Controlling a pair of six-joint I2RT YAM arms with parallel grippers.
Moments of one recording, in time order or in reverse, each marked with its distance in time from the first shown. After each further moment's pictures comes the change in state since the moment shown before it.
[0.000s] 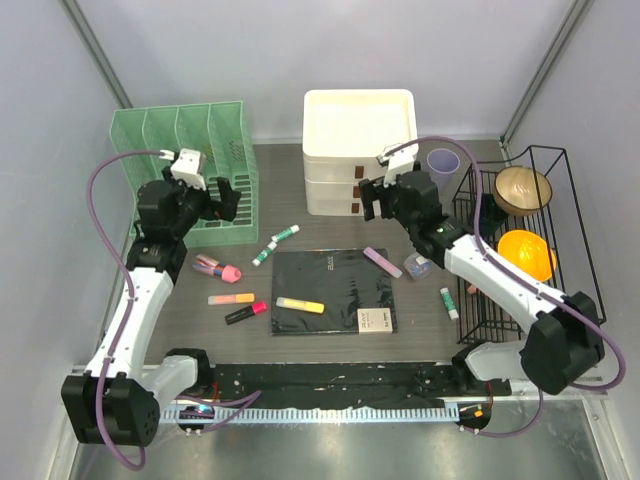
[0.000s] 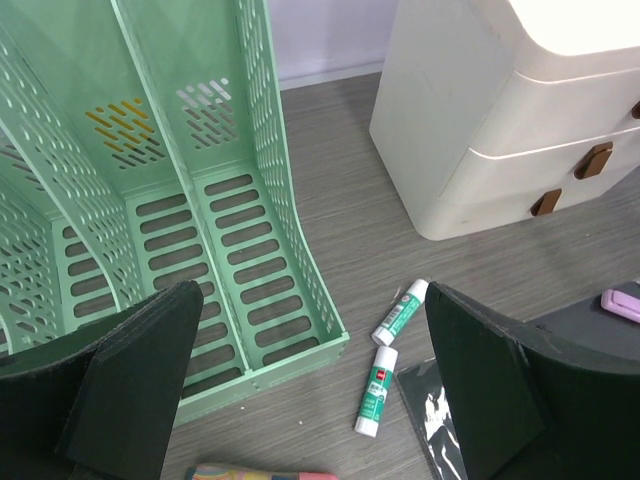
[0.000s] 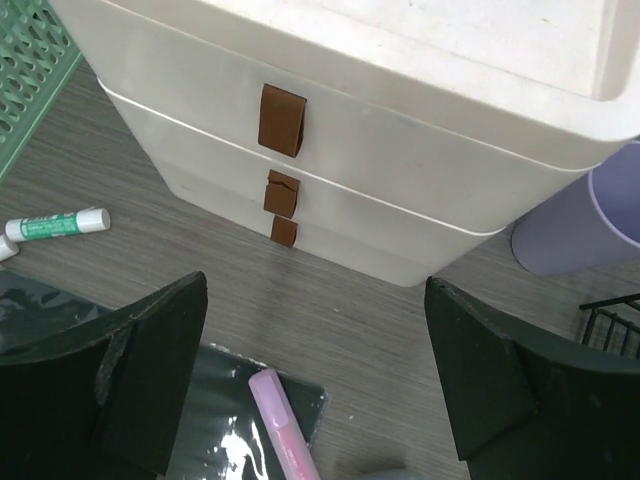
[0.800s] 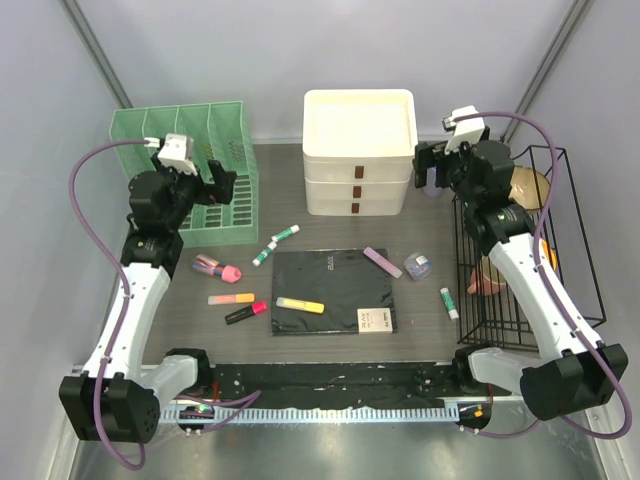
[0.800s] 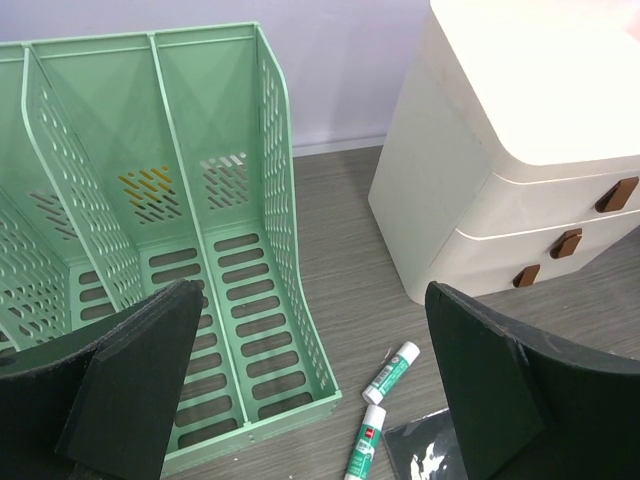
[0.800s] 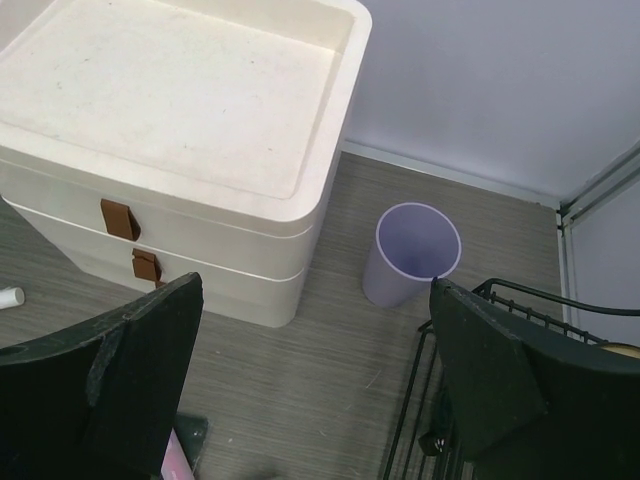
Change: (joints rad) left arm 0.000 0.015 0.084 0.053 -0.035 -0.077; right arm -0.299 -0.127 0.194 -0.155 -0.160 -0.112
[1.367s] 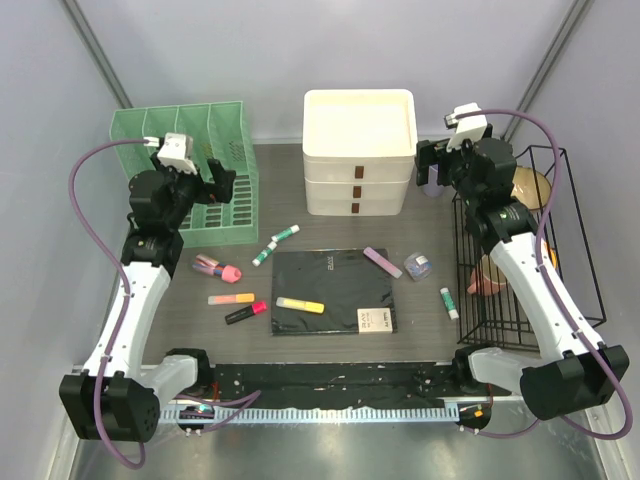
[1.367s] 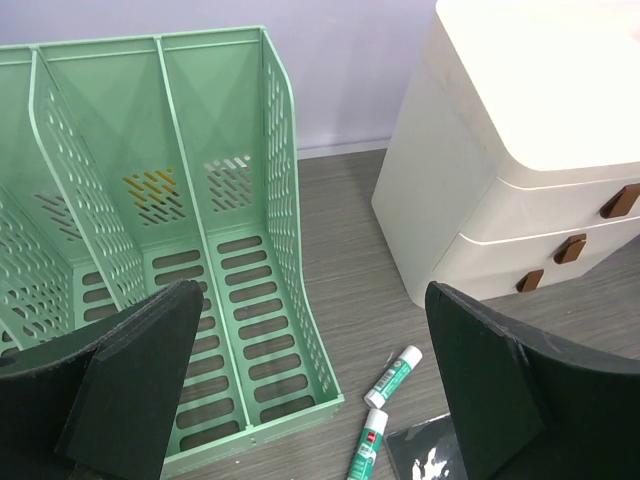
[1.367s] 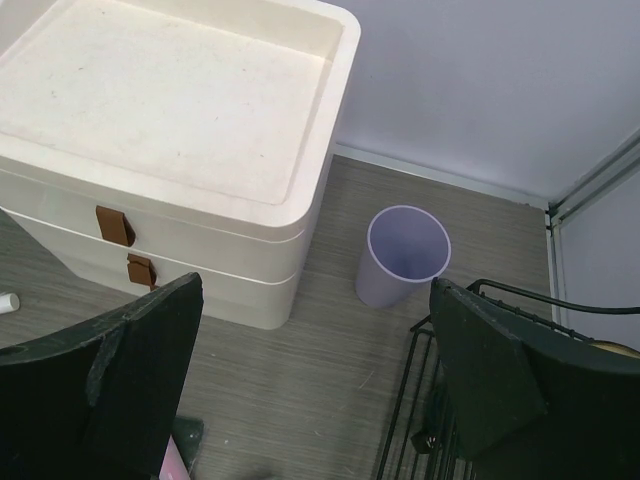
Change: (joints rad) left arm 0.000 0.005 0.001 0.006 -0.012 -0.003; right arm 0.000 0.001 0.020 -0.018 0.012 -0.004
